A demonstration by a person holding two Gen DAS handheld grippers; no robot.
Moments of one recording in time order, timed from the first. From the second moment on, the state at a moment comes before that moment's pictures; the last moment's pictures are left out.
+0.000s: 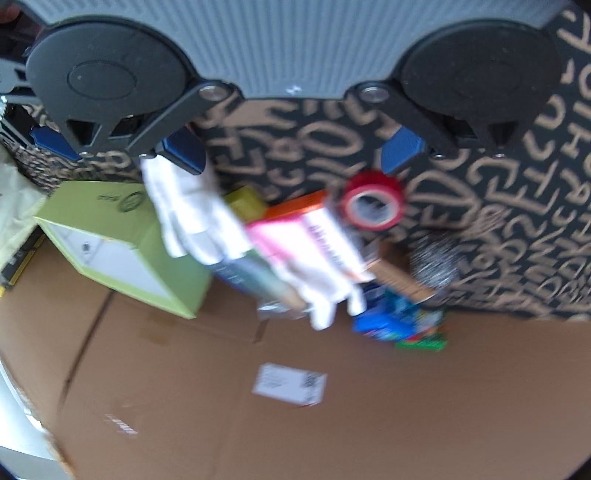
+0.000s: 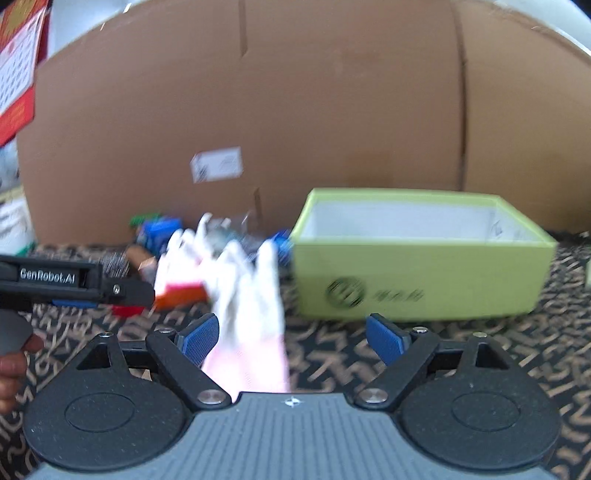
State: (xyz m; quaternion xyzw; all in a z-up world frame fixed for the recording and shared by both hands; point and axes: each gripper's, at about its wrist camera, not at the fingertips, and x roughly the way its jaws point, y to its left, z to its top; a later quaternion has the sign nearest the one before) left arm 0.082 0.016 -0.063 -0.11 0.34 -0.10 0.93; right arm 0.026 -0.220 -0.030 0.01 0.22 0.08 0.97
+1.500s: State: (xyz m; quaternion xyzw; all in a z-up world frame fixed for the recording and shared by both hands) left arm 0.089 0.015 -0.077 0.03 0.36 -0.13 0.92; right arm 0.023 -0.193 -0.052 -0.02 0.29 0.10 0.95
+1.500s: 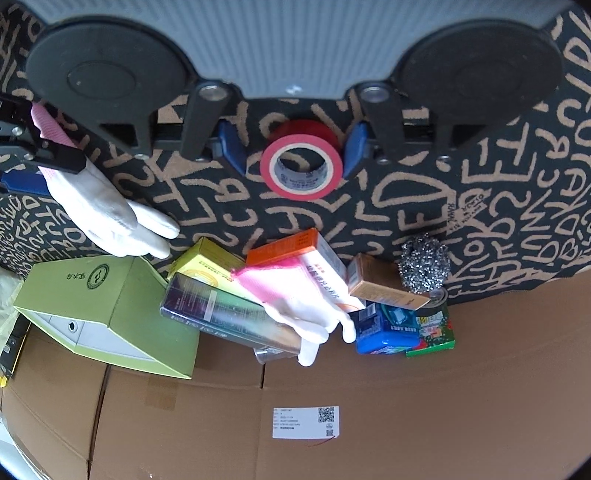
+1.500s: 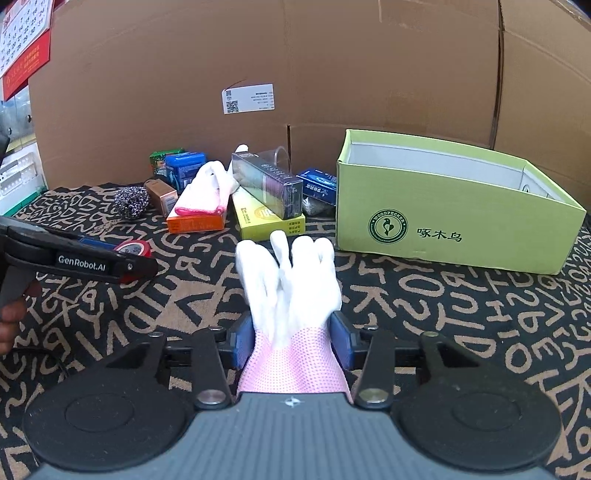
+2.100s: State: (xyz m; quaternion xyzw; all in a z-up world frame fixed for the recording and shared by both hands) left arm 0.087 0.012 -0.074 0.03 0.36 -0.13 0.92; right arm 0.027 -0.192 -0.058 0.02 0.30 0.12 0.95
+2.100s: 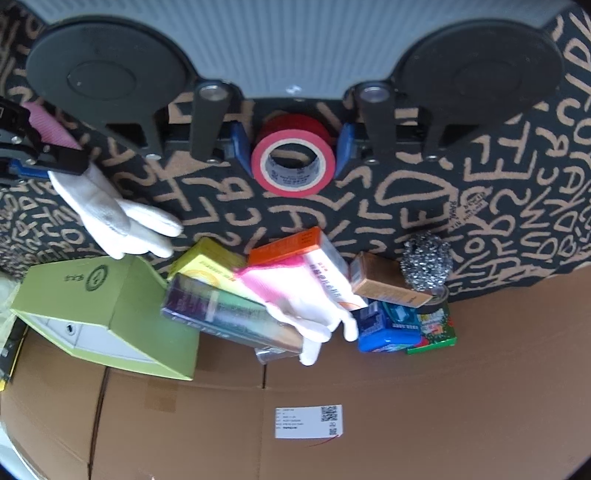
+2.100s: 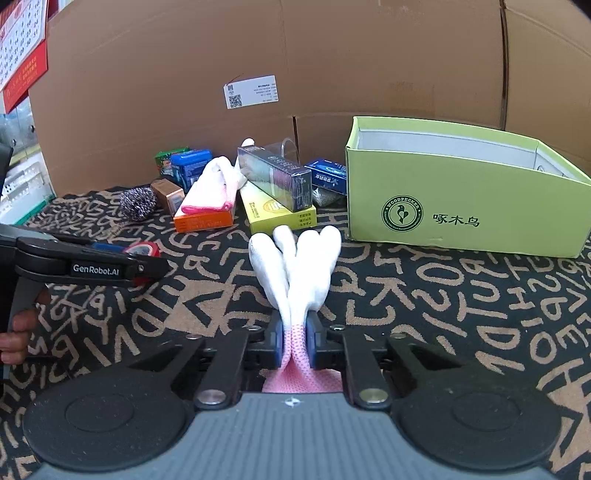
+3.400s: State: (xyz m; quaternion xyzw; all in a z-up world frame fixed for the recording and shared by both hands) left arm 0.228 -0.231 -0.007 0.01 0.33 -0.27 0.90; right arm 0.208 -0.381 0.008 -0.07 0.33 0.01 0.94
